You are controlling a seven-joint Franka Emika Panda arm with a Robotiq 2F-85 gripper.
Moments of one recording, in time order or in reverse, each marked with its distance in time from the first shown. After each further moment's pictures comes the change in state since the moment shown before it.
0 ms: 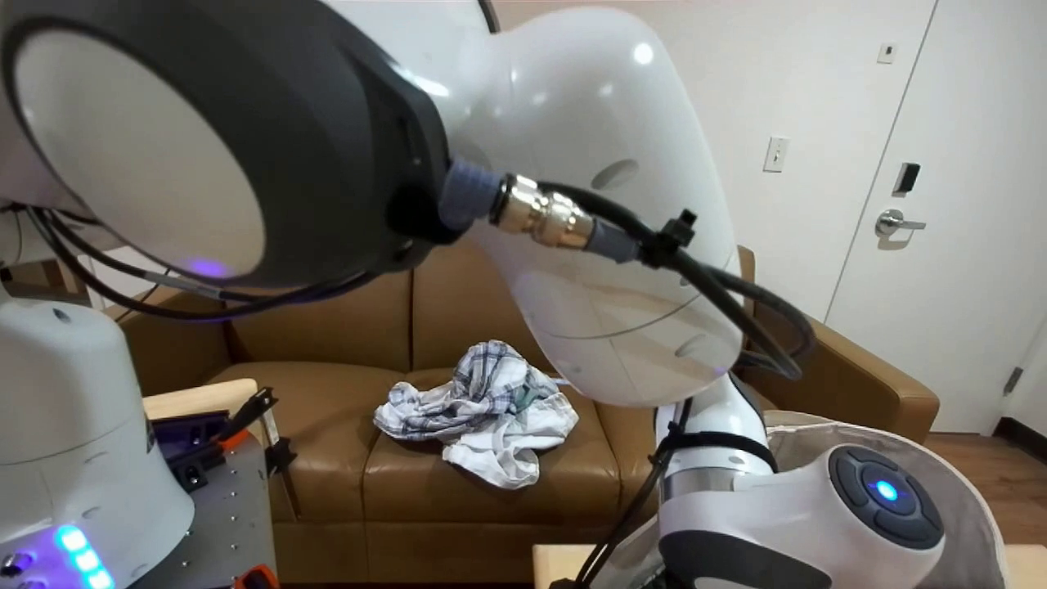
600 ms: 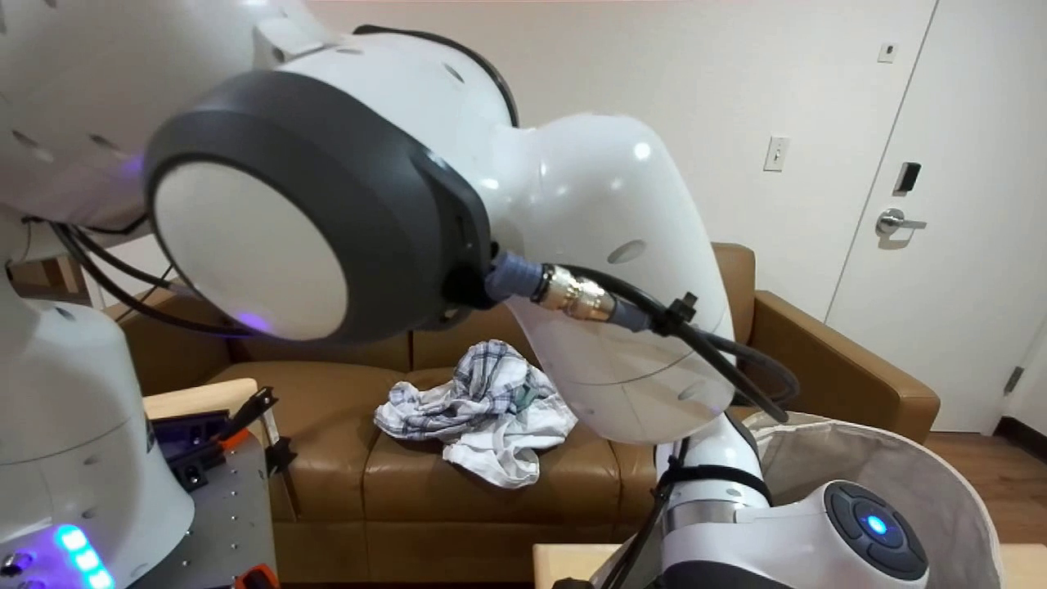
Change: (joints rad) arm 0.099 0.101 -0.100 0.130 0.002 -0.065 -0.100
